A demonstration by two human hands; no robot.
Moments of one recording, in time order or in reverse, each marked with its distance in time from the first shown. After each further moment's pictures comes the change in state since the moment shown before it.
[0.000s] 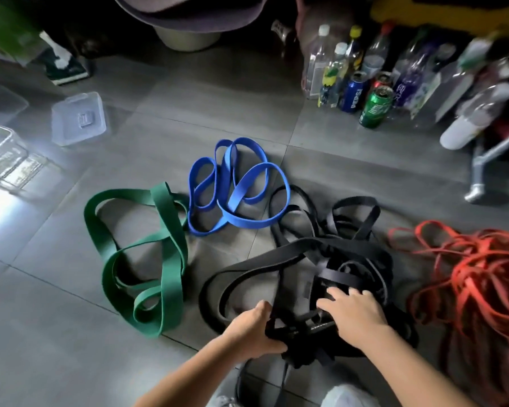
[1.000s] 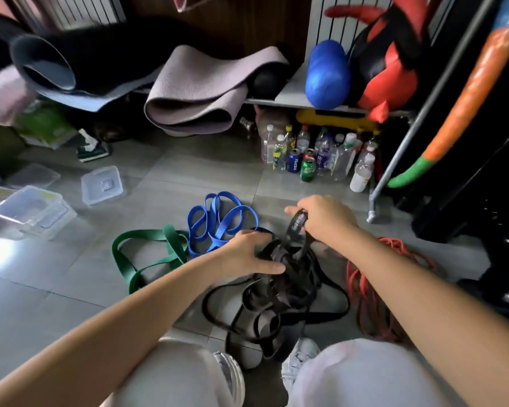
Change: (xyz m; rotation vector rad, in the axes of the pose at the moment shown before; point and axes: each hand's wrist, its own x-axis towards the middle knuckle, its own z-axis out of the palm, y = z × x) left_hand -0.237 0.146 -0.124 -0.089 0.267 0.462; right_hand -0.239 -0.001 -0.254 0.393 0.564 0.250
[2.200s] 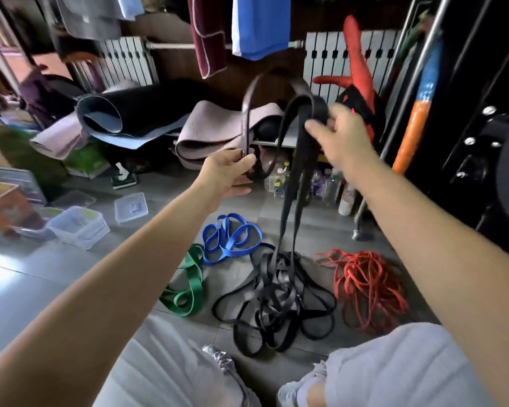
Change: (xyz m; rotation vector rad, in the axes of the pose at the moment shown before) left_hand -0.154 0.145 -0.092 -0.732 0.514 0.182; right_hand -0.147 -0.054 -0.190 0.912 0.578 -0.348
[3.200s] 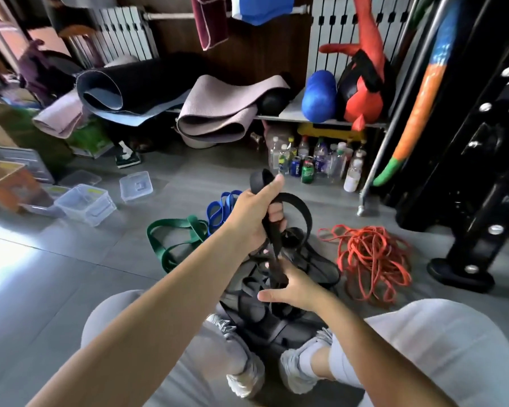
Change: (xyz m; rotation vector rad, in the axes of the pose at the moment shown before) left_hand -0.086 -0.061 0.060 -0.475 -0.074 -0.315; right_hand -0.226 0.143 0.081 -0.012 -0.756 0.557
